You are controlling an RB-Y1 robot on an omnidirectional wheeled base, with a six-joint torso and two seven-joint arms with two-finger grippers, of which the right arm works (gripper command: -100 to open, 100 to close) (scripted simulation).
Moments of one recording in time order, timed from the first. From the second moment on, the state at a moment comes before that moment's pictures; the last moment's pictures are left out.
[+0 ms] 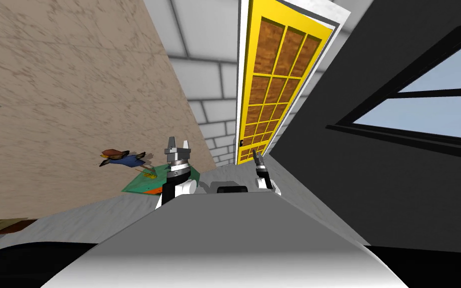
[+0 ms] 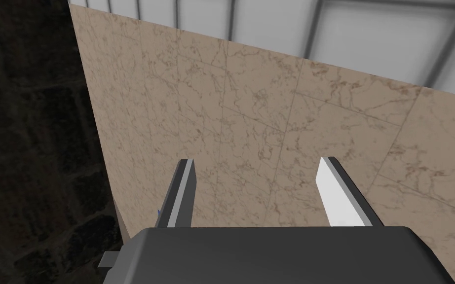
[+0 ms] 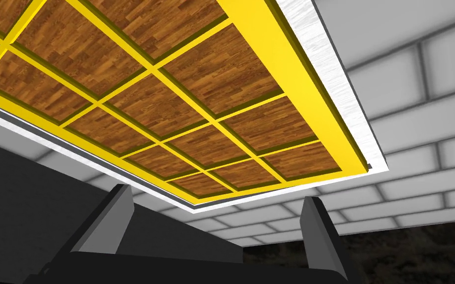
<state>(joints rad) 0.23 -0.11 0.02 -1.50 -0.08 -0.68 0.83</state>
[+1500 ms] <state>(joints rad) 0.12 -0.14 0.02 -1.14 -0.09 -0.75 1.14</state>
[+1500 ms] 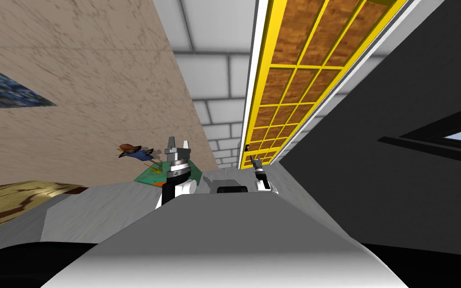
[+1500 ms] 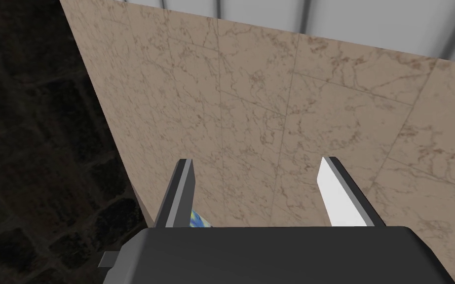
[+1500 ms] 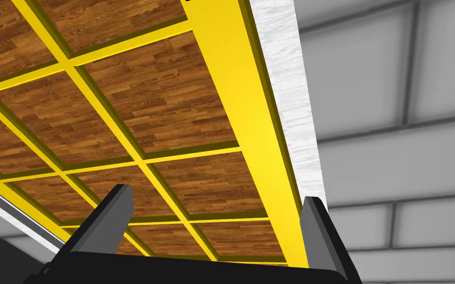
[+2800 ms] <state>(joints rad) 0.03 -0.15 0.01 -0.84 -0.09 -0.80 1.40</state>
